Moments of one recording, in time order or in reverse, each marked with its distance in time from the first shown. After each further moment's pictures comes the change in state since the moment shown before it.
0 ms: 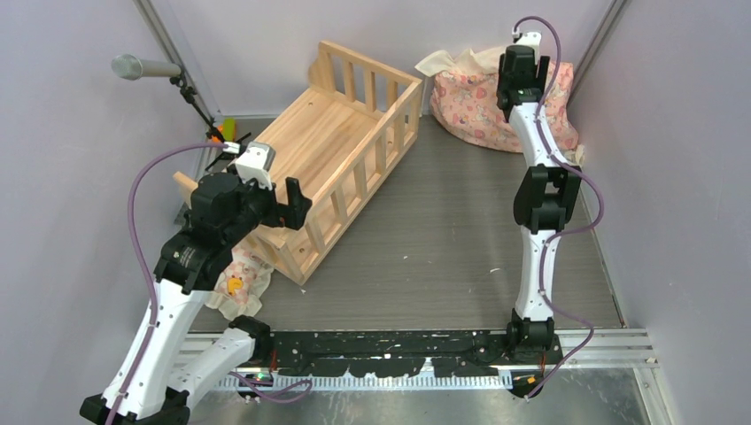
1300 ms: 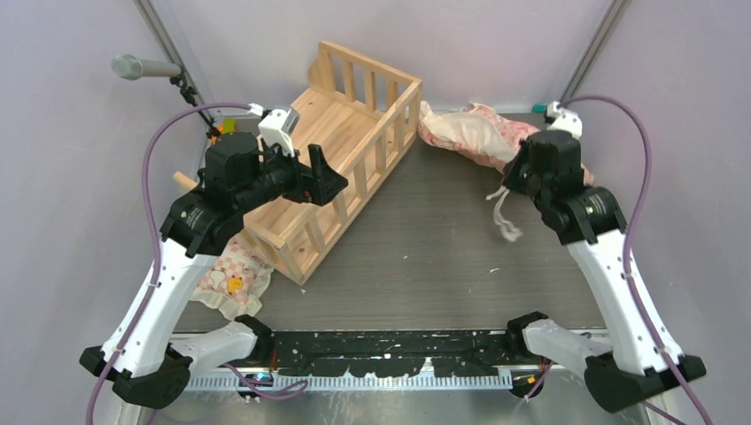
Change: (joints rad) left arm -0.134 0.249 0.331 -0.050 0.146 -0.222; right arm 0.271 -1.251 -0.880 -0.542 -0.173 0.525
